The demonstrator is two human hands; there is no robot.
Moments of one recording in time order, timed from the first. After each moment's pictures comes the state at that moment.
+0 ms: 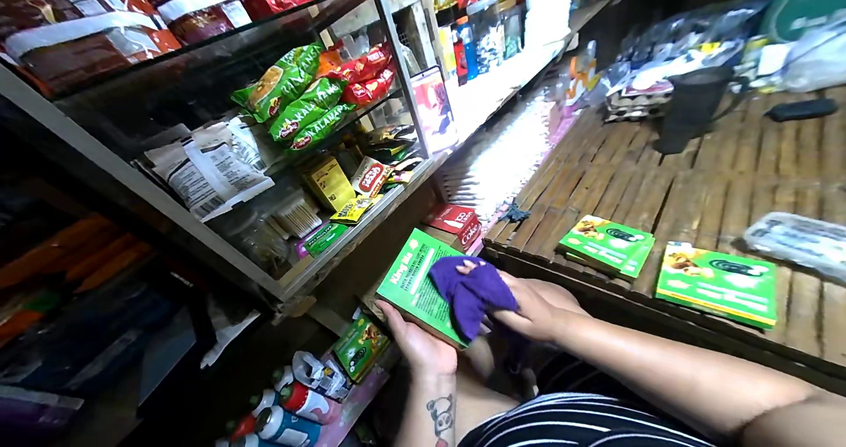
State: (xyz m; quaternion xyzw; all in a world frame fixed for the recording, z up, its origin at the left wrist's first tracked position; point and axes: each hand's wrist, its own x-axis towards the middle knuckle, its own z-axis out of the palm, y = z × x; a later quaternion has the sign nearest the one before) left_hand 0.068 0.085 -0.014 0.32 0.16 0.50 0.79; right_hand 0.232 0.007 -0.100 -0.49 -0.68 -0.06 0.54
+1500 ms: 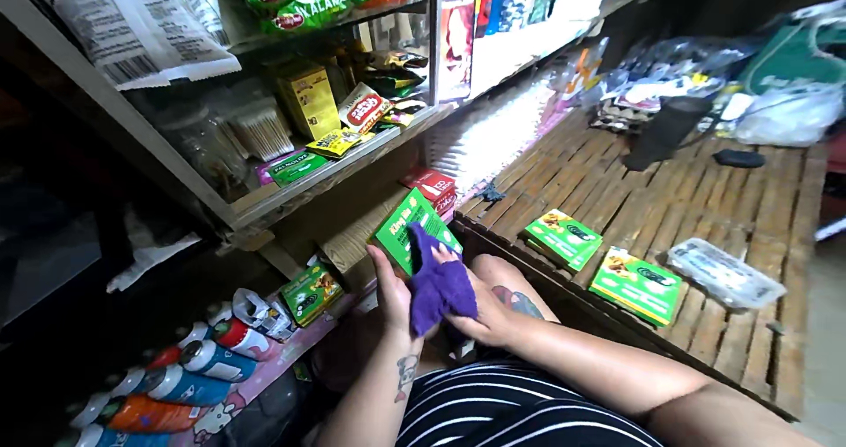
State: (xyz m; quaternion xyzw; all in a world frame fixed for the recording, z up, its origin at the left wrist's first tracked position) left_hand 0.068 0.086 -0.030 0.41 0.16 0.46 0.77; right_hand 0.189 -0.001 -0.108 -0.48 -0.71 -0.01 0.52
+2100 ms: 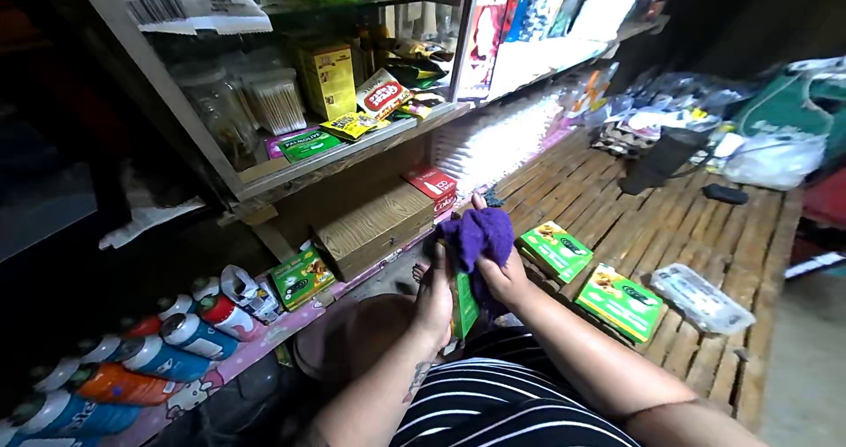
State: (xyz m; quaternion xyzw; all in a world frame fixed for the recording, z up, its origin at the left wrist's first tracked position) left_hand 0.080 0.058 -0.050 0.50 0.22 0.32 0.77; right_hand 0.232 0.008 -0.080 -0.52 -0.61 -0.04 0.59
